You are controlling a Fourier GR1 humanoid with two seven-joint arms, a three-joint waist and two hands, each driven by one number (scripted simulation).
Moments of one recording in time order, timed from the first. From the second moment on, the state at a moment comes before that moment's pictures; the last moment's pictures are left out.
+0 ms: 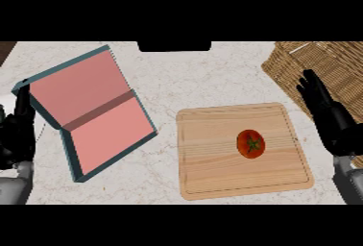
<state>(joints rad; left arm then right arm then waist) -0.13 0.47 -0.05 -1.44 0.04 0.44 0.02 -0.20 -0.54 0.20 -1.50 -0.39 -0.17 -0.03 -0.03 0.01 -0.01</state>
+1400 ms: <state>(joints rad) -0.16 0.48 -0.07 -1.44 0.13 0.24 0.19 0.14 -0.74 0.04 -1.77 0.09 -0.04 -0.63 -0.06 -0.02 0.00</state>
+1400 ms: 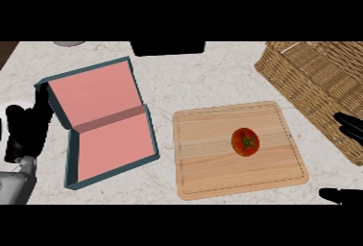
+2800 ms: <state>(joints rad) -0.23 0.37 -0.08 -1.41 0.04 0.17 0.24 0.26 -0.67 0.00 -1.90 0.29 0.09 -0.42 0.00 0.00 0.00</state>
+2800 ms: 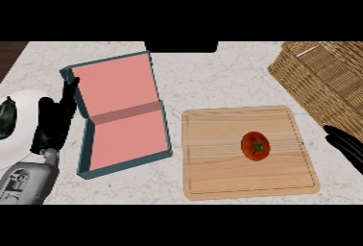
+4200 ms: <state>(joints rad) -0.25 0.25 0.02 -1.34 -0.07 0.04 0.21 0.00 -0.31 0.08 -1.63 0.64 0.12 -0.41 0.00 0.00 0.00</state>
